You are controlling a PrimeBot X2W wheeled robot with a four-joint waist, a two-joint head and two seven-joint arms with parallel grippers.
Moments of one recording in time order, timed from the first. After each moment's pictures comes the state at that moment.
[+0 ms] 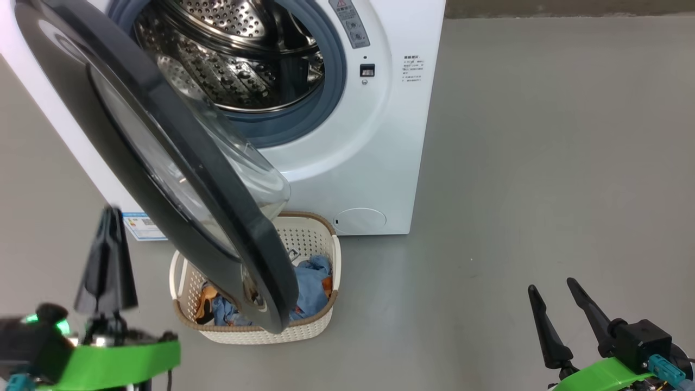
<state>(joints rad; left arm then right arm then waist) -0.05 0.04 0.06 -0.14 -0.21 -0.13 -0.26 0.00 -0.15 0.00 0.18 0.21 0.12 -0.25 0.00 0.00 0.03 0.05</state>
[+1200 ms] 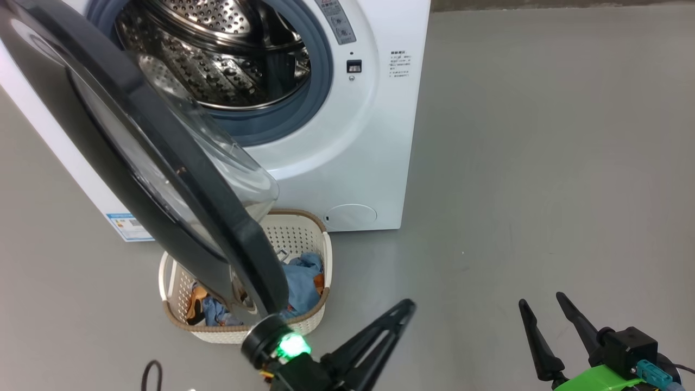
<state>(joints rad) -0.18 0.11 -0.71 -0.10 -0.25 -0.13 -0.26 0.00 -0.16 0.04 0.24 0.24 0.12 -0.25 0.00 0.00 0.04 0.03</state>
